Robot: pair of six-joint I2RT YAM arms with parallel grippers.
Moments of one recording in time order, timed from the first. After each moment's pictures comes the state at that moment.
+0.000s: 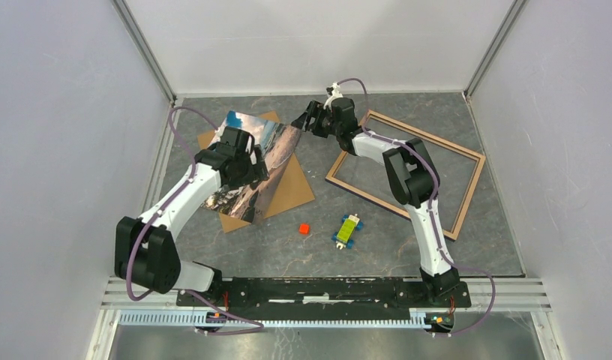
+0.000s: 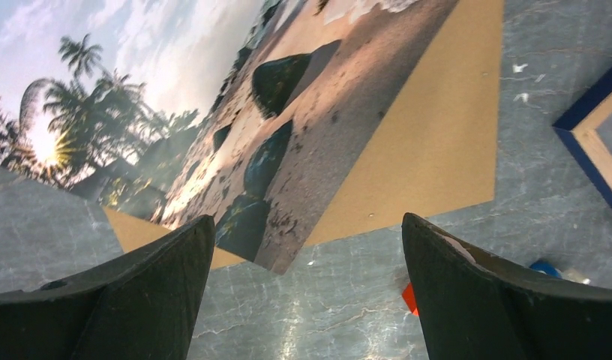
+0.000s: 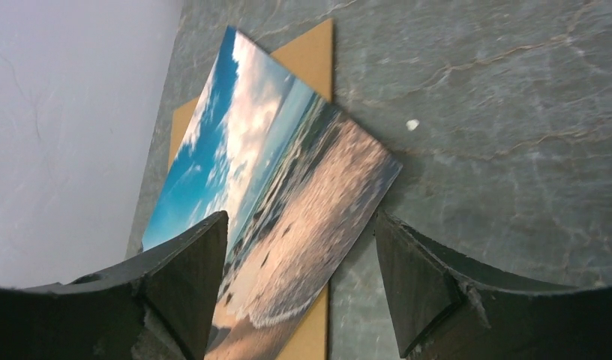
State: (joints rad) left arm -0.32 1.38 1.04 -0.70 -0.13 -0.55; right arm 0.47 2.34 1.70 0.32 -0.31 0.71
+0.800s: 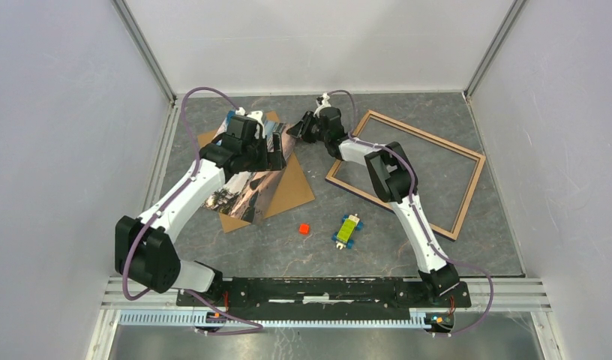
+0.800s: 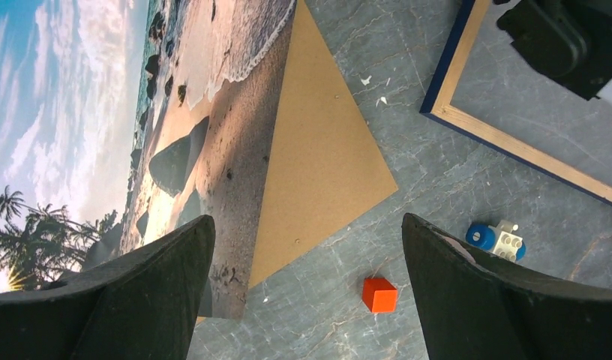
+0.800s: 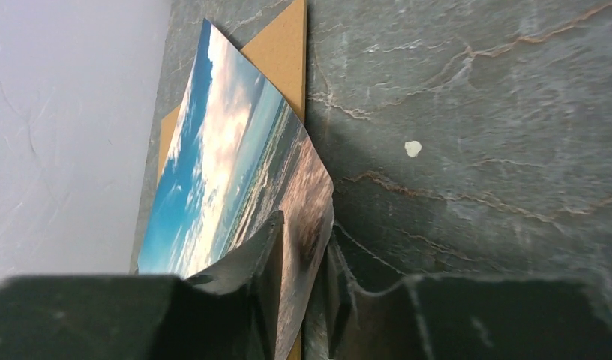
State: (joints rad) left arm -0.40 1.40 1.16 -0.58 0.03 -0.36; right arm 0.50 2.64 1.95 0.38 -0.33 0.83
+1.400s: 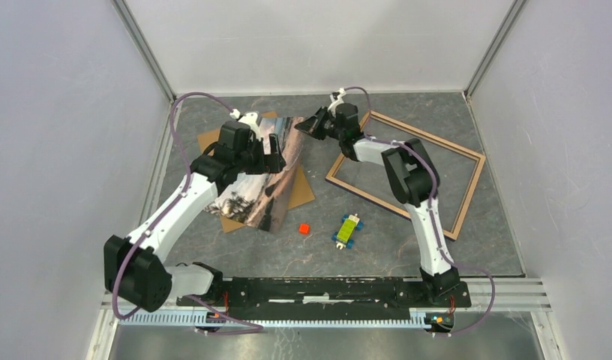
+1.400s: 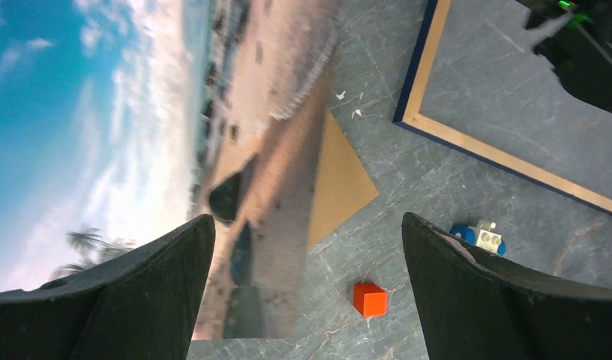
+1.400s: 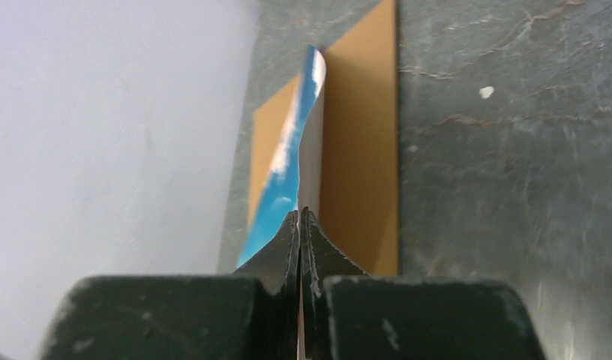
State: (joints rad) left arm -0.41 1.29 1.06 -0.47 0.05 -0.35; right arm 0.47 2.46 1.72 0.51 -0.40 0.98
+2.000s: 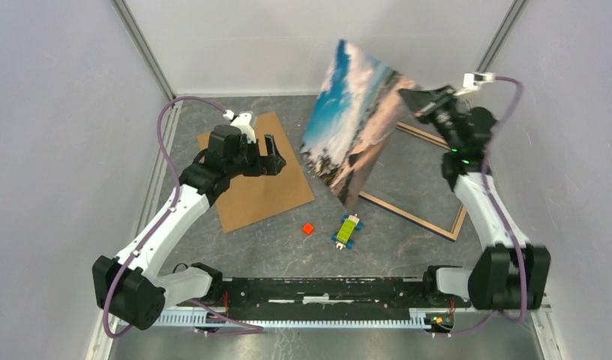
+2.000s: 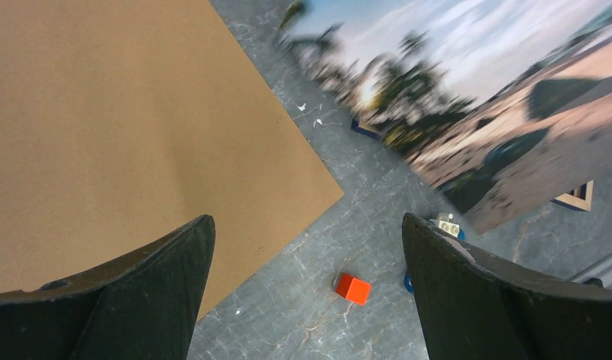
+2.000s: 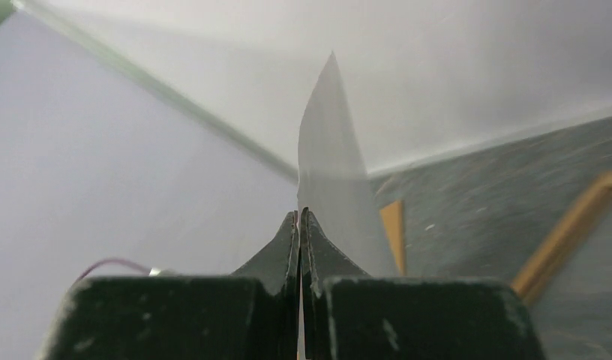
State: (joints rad) left arm -0.41 1.16 1.02 -0.43 0.10 -0.36; right arm 0.03 1.31 0.96 0.56 -0.47 1.03
